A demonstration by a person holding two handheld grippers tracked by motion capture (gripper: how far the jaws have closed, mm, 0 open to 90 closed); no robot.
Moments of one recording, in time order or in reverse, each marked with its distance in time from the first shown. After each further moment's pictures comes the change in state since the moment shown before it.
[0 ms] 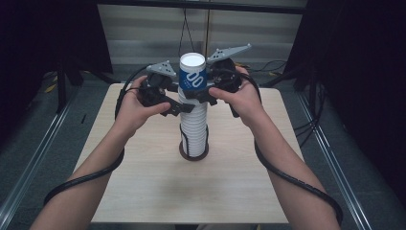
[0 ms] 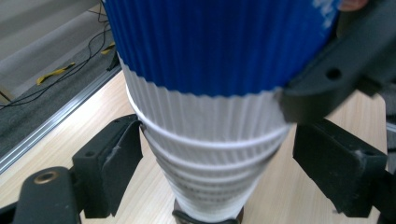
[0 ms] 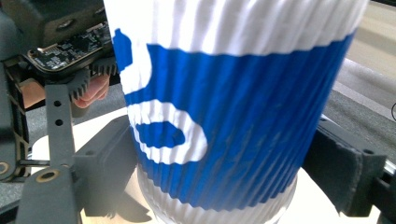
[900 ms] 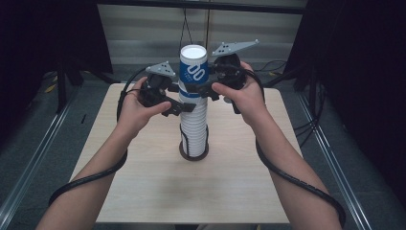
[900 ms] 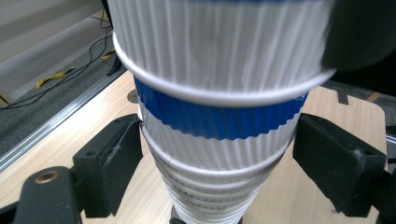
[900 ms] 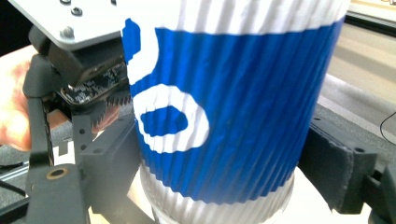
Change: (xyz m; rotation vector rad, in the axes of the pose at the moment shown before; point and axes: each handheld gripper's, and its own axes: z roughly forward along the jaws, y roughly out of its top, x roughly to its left) left arm 0.001 -0.004 0.002 -0.026 -0.001 -0.015; right arm 0.002 0.010 -0.014 -0.074 -0.018 -0.018
